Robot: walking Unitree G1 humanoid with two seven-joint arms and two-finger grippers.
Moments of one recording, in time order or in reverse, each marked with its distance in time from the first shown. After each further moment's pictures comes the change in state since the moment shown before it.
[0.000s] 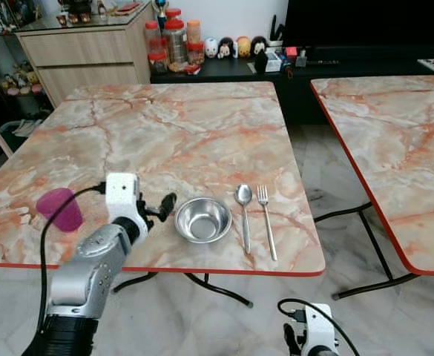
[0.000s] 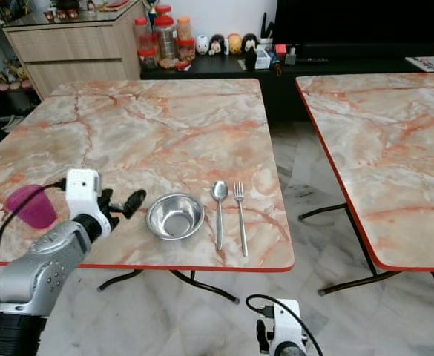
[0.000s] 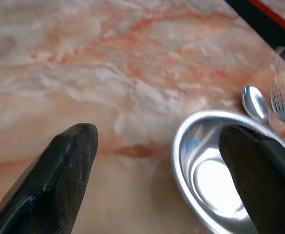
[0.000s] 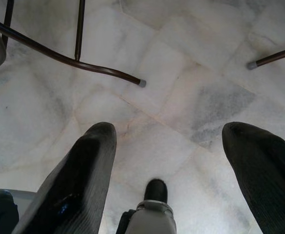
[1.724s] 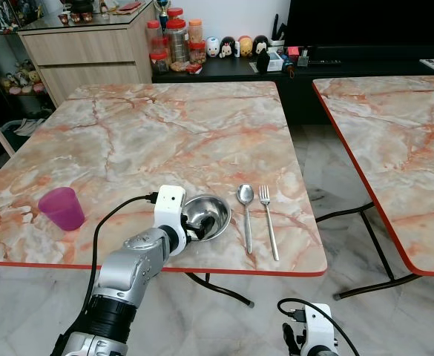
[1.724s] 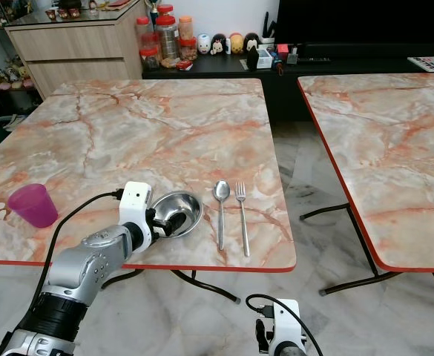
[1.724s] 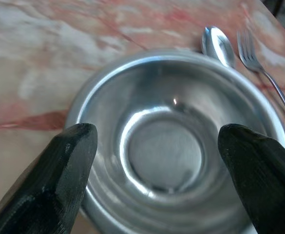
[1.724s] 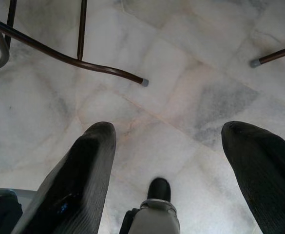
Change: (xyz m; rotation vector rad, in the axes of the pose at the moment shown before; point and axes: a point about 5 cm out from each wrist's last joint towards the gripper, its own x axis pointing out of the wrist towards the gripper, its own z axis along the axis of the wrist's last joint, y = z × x) left arm 0.034 -0.042 -0.023 -0.013 0.158 -0.084; right arm 0.000 0.001 0.000 0.012 0.000 0.009
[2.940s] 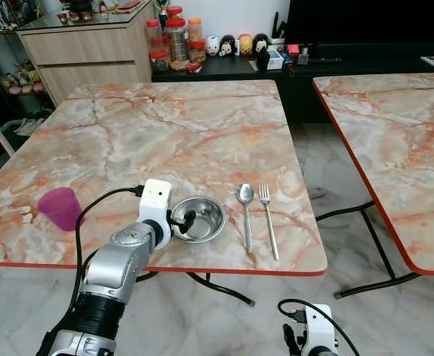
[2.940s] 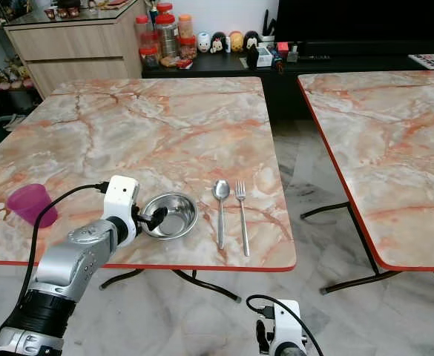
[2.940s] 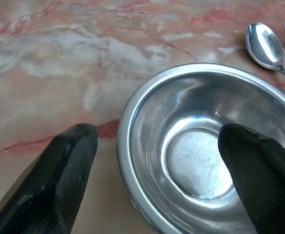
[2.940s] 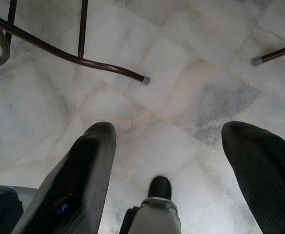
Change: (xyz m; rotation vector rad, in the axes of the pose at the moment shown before) left arm -0.008 0.018 0.007 0.153 0.002 0.076; right arm 0.000 -0.001 -0.001 -0.002 0.003 0.000
